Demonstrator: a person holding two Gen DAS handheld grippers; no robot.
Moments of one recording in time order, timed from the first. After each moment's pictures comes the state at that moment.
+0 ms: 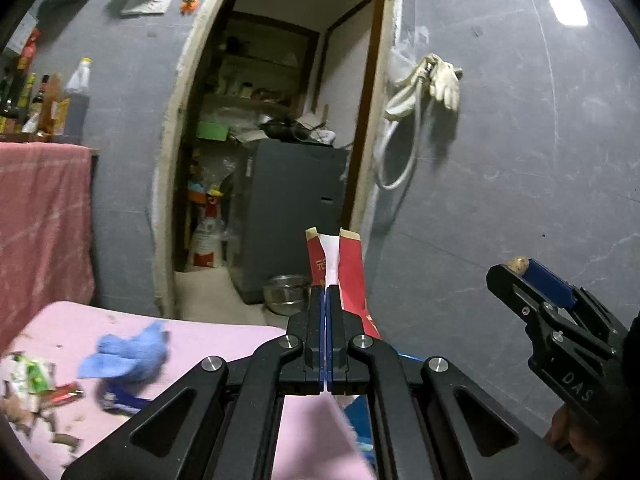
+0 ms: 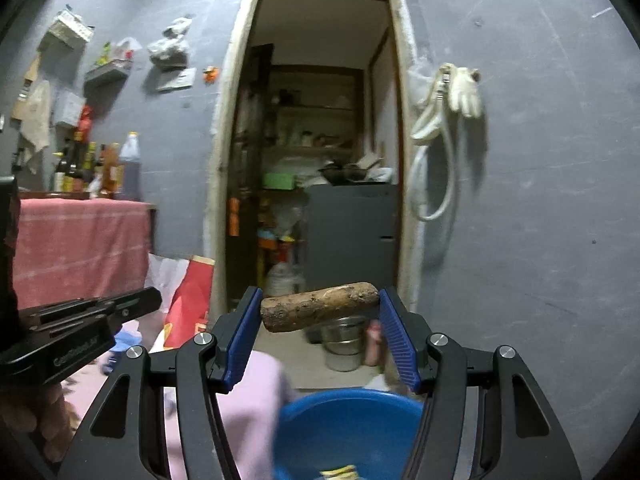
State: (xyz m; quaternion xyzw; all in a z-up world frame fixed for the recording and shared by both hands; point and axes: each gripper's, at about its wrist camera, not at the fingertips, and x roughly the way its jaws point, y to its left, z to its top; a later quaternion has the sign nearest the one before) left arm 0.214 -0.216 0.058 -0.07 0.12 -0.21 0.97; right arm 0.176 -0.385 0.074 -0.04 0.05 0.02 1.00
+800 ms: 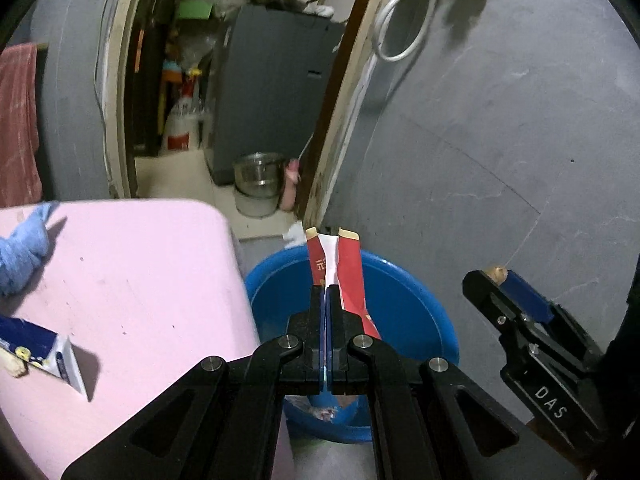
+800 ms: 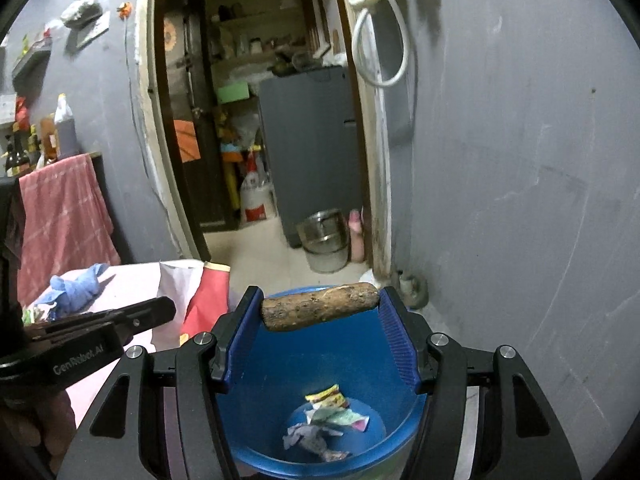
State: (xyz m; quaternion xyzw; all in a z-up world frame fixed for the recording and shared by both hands) left arm 0.313 -0.309 -0.029 -0.06 0.35 -0.23 0.91; right arm 0.236 -0.475 -0.008 0.05 0.24 0.00 0.97
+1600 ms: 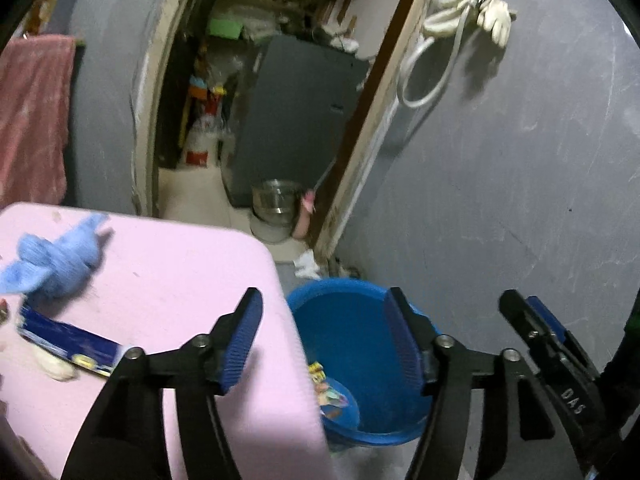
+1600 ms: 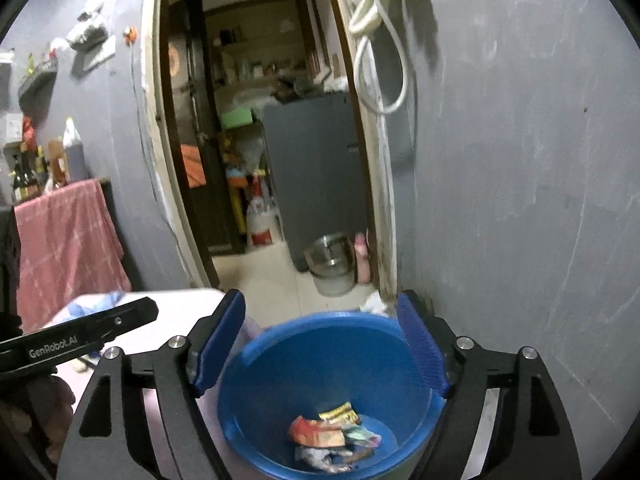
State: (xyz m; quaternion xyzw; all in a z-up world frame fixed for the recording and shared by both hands) left arm 0.289 -0.244 0.009 -0.11 0.29 -0.21 0.93; right arm 0.222 -0.463 0.023 0.07 0.18 0.00 0.98
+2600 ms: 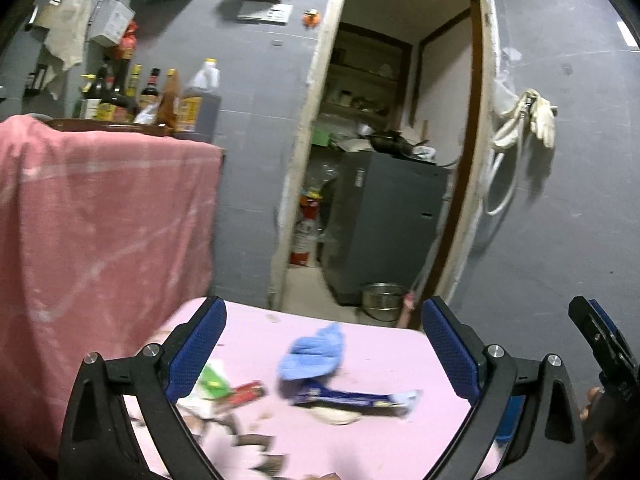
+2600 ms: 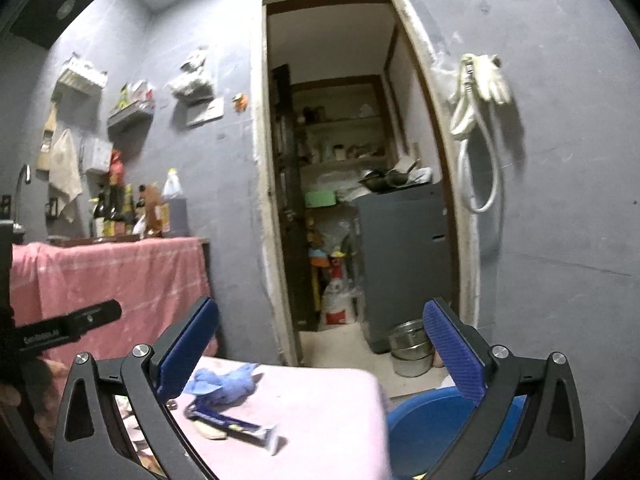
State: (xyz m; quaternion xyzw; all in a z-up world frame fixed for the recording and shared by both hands) left arm 0.179 -0.030 0.070 -0.10 0.13 -0.04 0.99; right arm 0.173 -0.309 0.078 0.04 0.03 0.11 0.99
